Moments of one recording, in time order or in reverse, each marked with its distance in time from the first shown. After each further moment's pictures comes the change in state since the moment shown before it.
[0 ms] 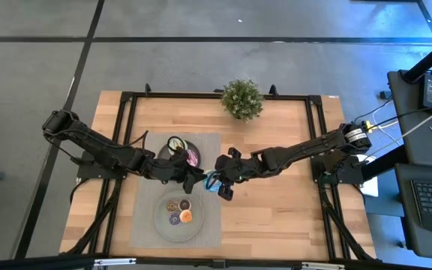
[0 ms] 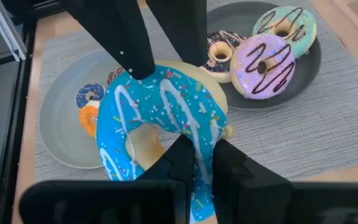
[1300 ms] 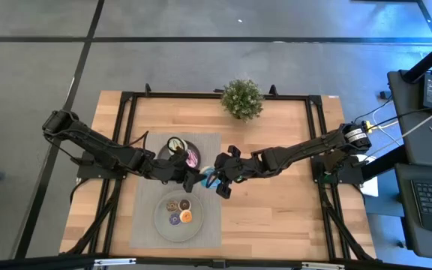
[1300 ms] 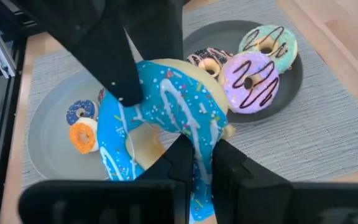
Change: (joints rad) left arm 0.000 0.000 0.000 -0.022 0.023 -0.113; right arm 0.000 0.000 0.000 0.034 0.062 -0.002
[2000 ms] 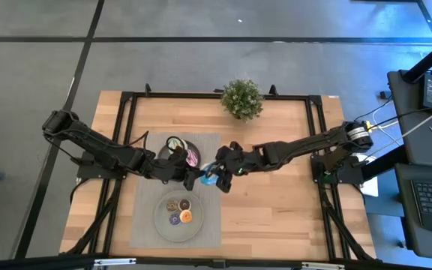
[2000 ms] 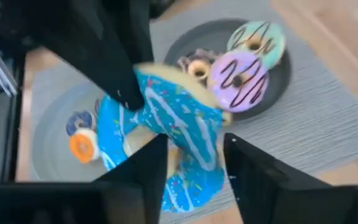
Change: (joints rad) left arm 0.000 0.000 0.000 -0.009 -0.048 0.001; right arm -0.038 -0.022 0.000 -0.022 -0.048 0.063
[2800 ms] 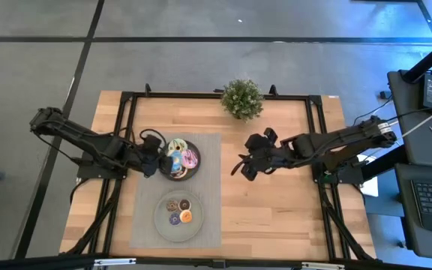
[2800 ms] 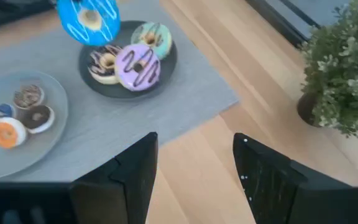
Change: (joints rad) left arm 0.000 -0.286 0.001 -0.792 -0.062 -0.269; right arm 0.060 -0.270 -0.001 -0.459 0.312 0.121
